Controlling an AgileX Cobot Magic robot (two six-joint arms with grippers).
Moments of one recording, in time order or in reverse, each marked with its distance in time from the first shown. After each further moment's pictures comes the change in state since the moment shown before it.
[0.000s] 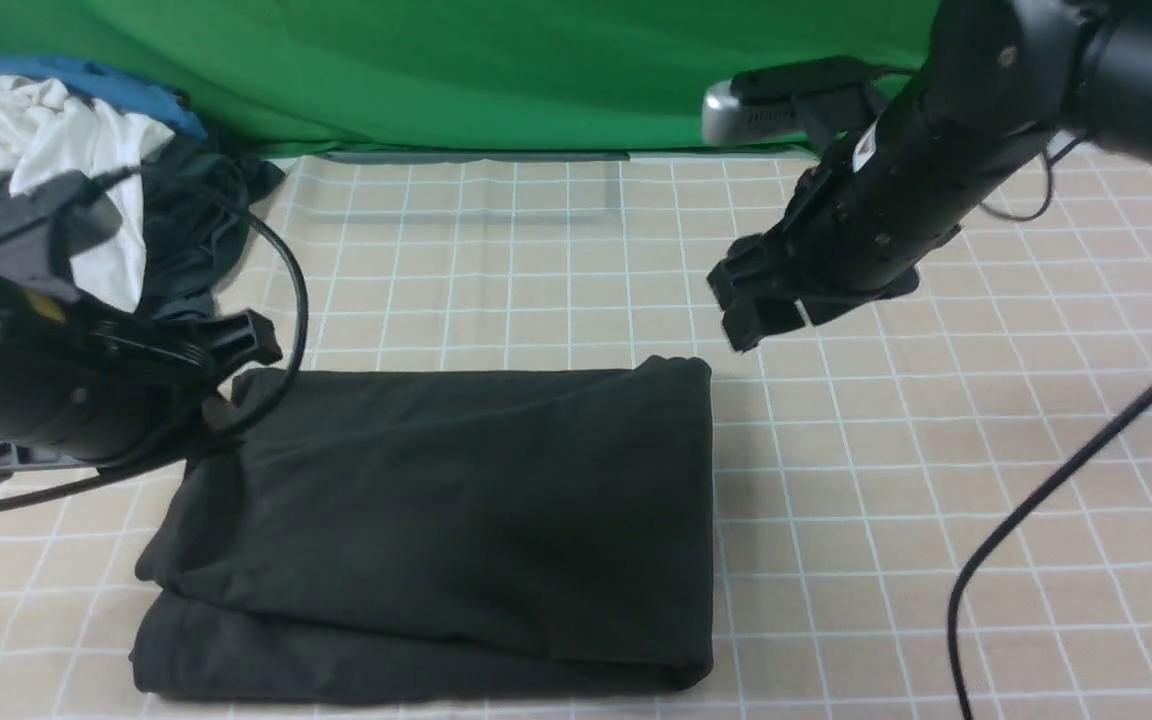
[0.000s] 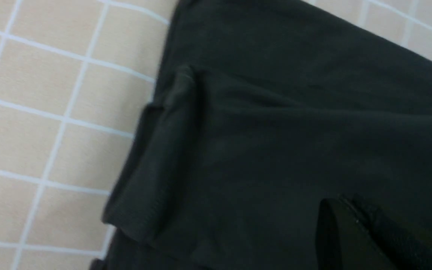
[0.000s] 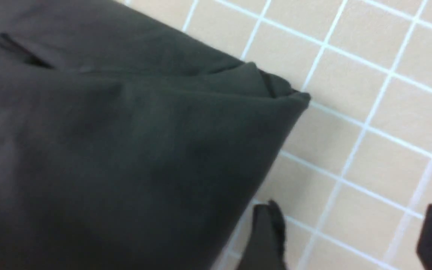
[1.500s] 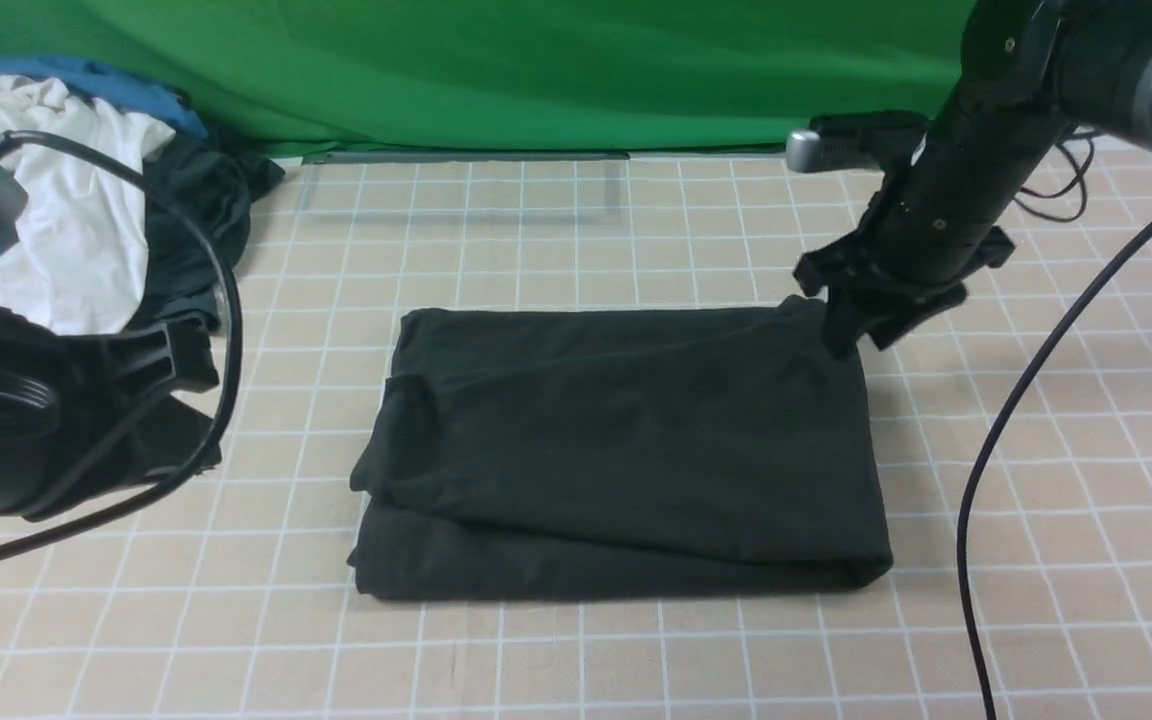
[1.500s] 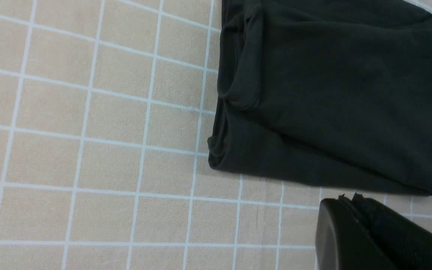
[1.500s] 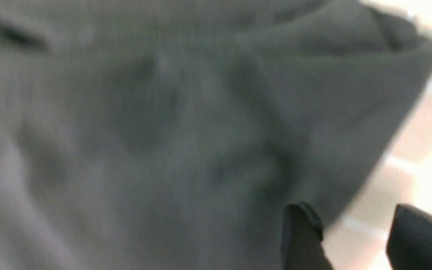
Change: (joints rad) right arm -0.213 0.227 -0.261 0.004 0.315 -0.135; left arm 0.000 -0.217 0.000 -0.082 0.158 0.068
